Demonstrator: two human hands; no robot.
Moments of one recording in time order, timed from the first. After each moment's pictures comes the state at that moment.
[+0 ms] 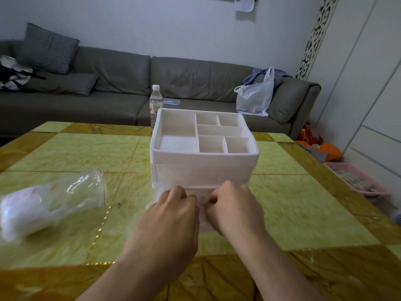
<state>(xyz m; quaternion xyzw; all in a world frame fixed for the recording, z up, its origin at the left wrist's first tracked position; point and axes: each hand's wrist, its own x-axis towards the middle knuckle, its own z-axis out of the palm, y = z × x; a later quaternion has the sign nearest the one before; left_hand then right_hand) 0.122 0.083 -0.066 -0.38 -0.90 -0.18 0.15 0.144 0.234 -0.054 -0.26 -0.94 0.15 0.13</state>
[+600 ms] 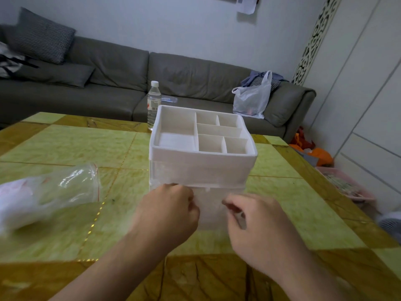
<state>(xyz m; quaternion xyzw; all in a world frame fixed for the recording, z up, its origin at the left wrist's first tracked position) 0.099 0.103 -0.053 -0.29 -0.94 -0.18 0.09 0.211 0.253 -0.032 -0.11 -0.97 0.13 0.17</state>
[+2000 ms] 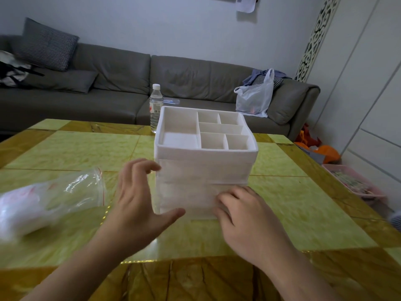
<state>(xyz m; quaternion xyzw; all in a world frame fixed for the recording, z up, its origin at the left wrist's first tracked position) 0.065 0.050 -0.079 -0.34 -0.85 -0.37 0.17 0.183 0.258 -0.053 -0.11 -0.98 0.07 0.11</state>
